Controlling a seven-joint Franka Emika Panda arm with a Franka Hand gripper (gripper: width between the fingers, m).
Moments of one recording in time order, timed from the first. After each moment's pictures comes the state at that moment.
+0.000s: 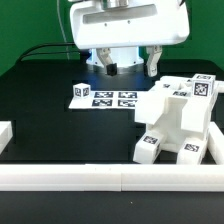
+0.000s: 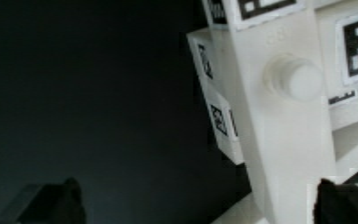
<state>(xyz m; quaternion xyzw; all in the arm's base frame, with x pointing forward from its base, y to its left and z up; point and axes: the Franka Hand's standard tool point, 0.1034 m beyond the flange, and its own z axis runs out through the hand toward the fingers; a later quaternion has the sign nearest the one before) 0.546 -0.001 0.123 -0.95 0.31 -0.04 0.07</state>
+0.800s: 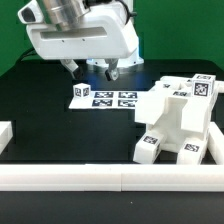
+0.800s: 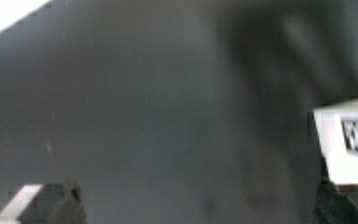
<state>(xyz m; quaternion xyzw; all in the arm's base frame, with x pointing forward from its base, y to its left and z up) 0.482 -0.057 0.100 -0.94 0.29 0.15 0.12</state>
